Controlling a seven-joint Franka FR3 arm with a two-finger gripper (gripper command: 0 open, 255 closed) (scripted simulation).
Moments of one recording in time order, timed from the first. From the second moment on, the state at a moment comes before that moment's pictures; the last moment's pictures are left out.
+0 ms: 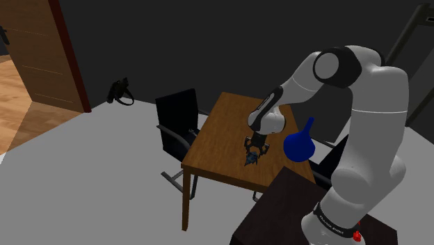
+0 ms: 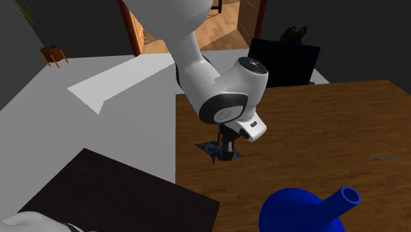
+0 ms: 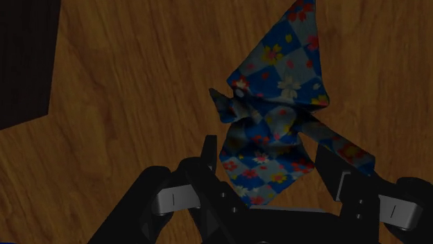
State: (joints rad) arm -0.39 0.39 -0.07 -2.40 0.32 2.72 0.52
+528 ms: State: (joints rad) arm -0.39 0.38 -0.07 -2.40 0.31 2.71 0.52
